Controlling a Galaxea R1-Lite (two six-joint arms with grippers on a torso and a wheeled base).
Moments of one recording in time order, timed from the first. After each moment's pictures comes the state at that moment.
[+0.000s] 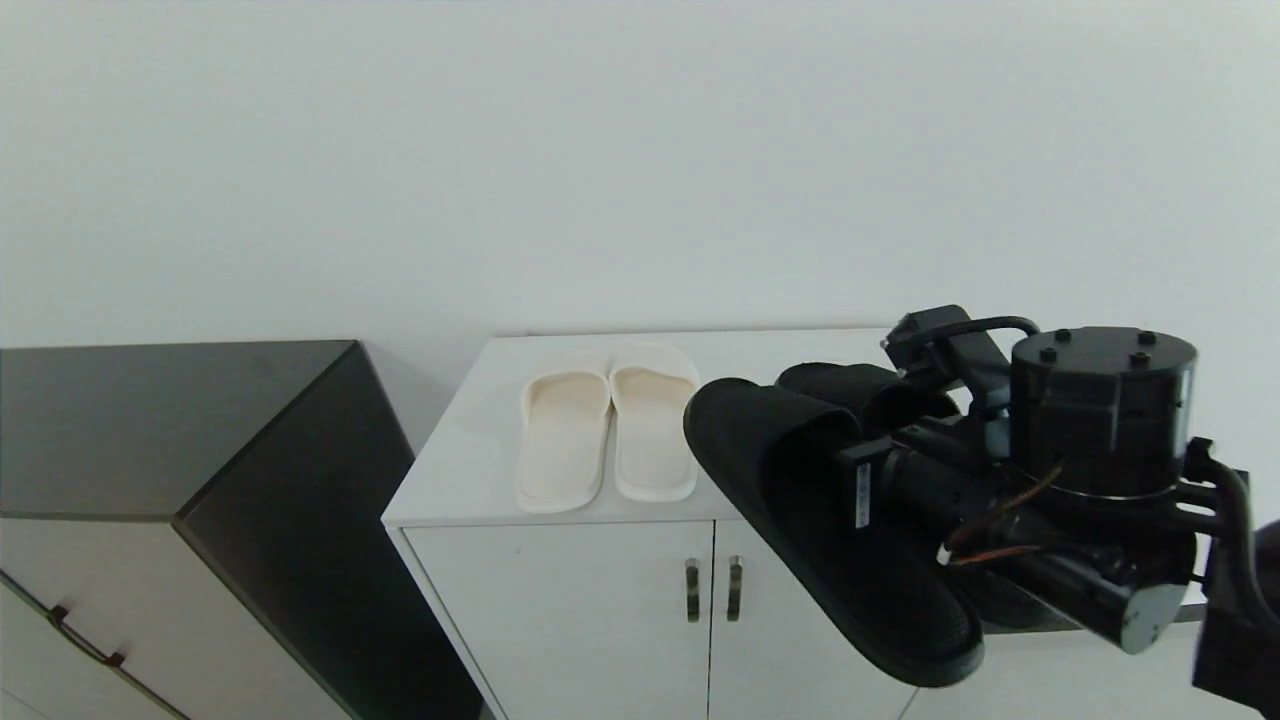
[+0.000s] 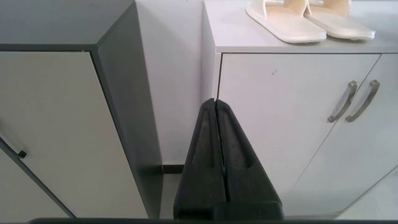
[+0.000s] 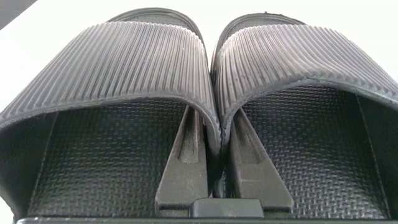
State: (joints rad) left arm 0.00 0.00 0.00 0.00 0.02 -0.02; right arm 0.81 1.60 -0.78 -0.60 -0.35 0.12
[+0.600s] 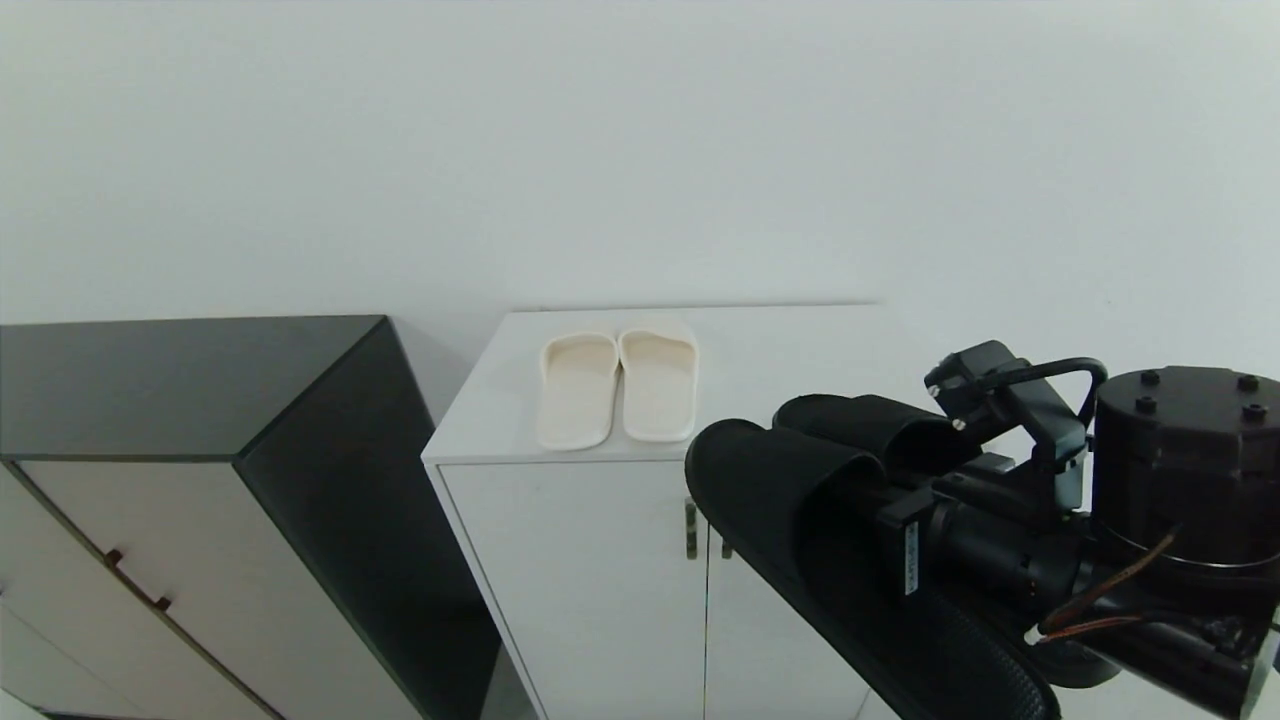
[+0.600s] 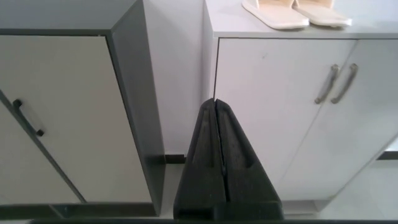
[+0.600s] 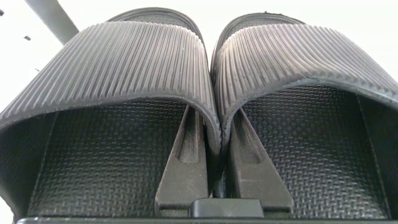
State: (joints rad) left arm 0.00 0.00 0.00 0.00 0.02 -0.02; right arm 0.84 1.50 -0.67 -0.59 -0.26 0.11
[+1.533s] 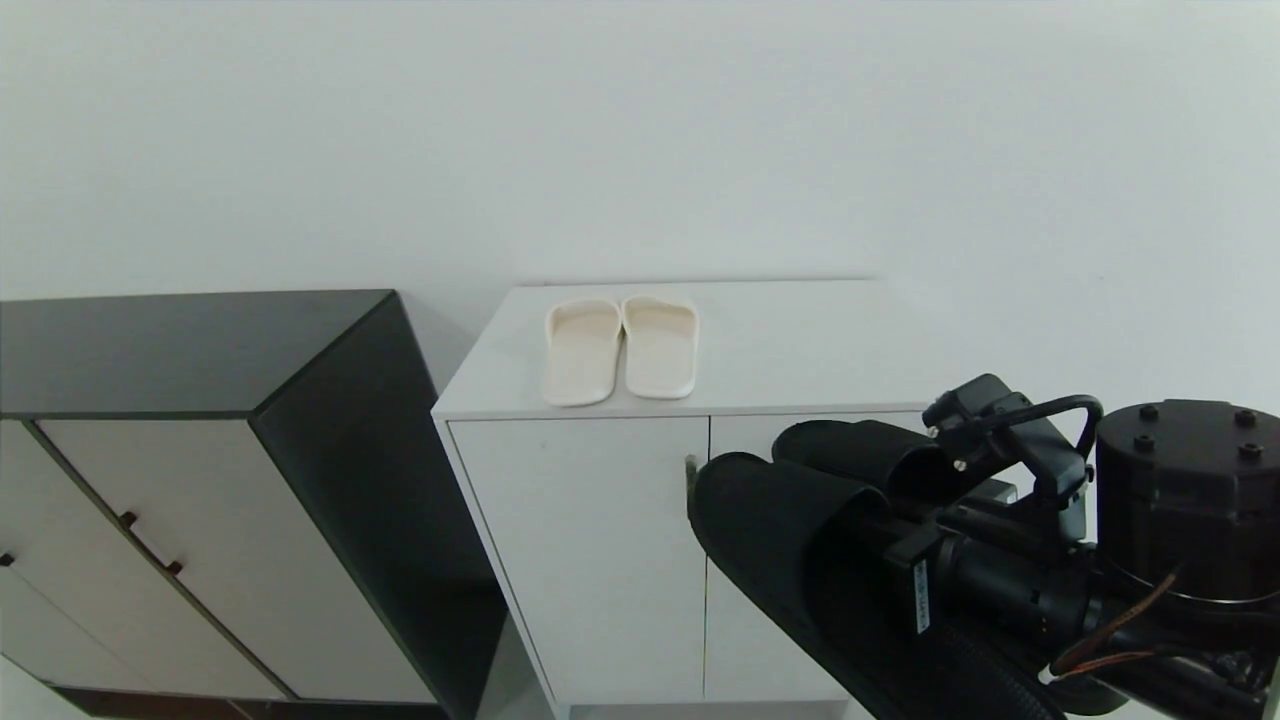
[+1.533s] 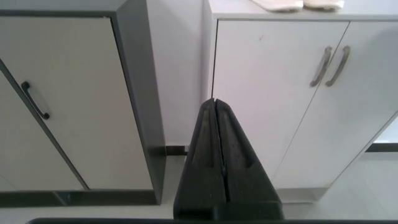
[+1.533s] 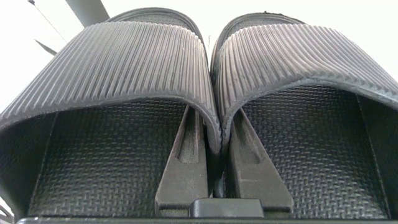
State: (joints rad) left arm 0.00 0.00 0.00 0.00 0.03 -0.02; right arm 0.83 1.50 -0.61 -0.60 -0.23 0.09
